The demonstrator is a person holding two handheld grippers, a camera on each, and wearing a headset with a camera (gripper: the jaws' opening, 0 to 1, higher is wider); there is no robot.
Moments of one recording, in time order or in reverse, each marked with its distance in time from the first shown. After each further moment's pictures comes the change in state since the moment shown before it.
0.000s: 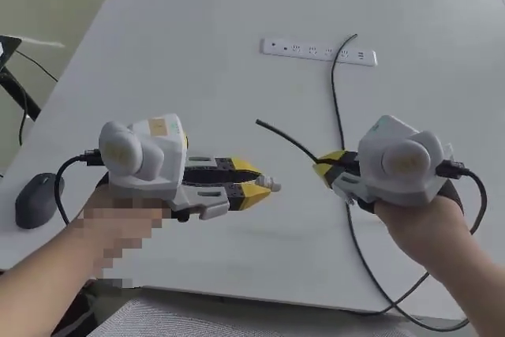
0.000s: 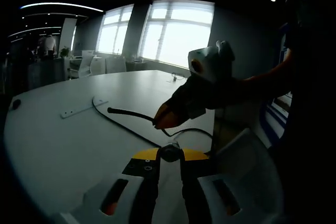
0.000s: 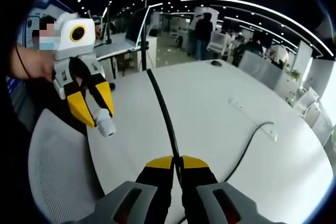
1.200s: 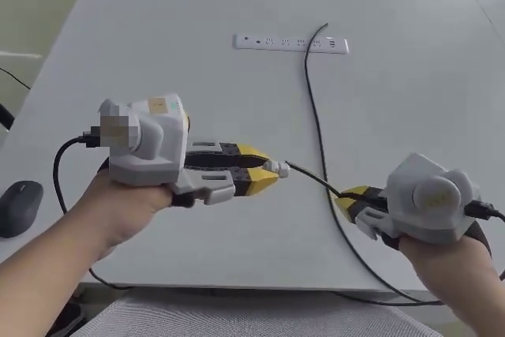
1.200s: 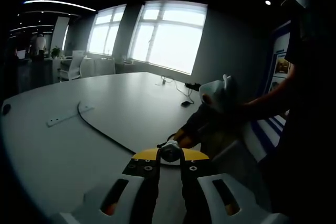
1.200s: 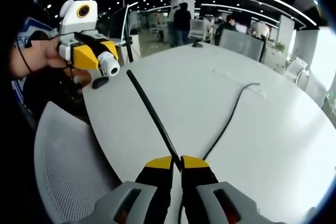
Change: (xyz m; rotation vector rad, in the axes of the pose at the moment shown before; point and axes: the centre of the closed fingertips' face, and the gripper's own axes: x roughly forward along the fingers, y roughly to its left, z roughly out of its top) left arm 0.031 -0.031 0.032 -0.006 -0.008 -0.090; right arm -0.059 0.000 -0.096 0.202 0.060 -0.066
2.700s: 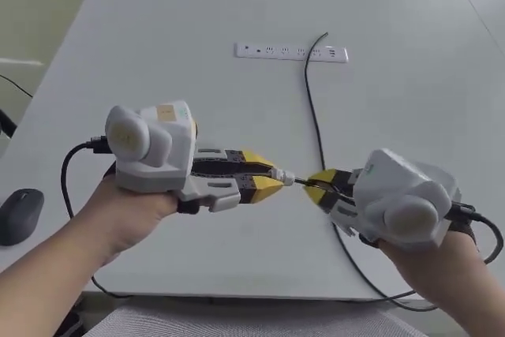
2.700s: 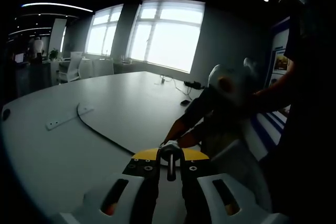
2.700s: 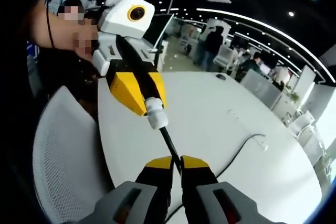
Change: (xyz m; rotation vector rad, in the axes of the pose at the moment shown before) left arm 0.004 -0.002 0.004 0.026 0.012 -0.004; right arm -0.007 0.036 0.063 -0.304 -0.115 0.038
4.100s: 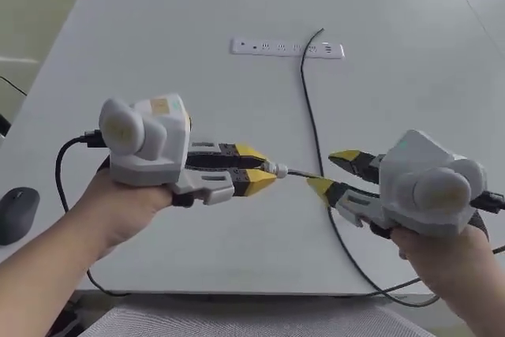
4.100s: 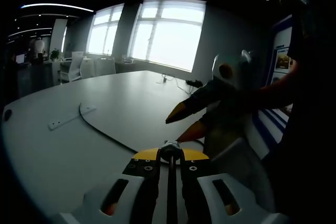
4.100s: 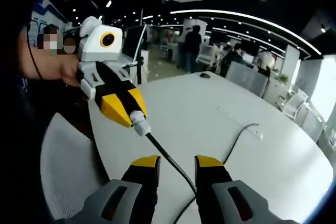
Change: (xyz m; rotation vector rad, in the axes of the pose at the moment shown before) left arm -0.002 0.007 -0.002 0.004 0.011 0.015; right arm -0.011 -0.010 0.025 0.082 -0.062 -0.040
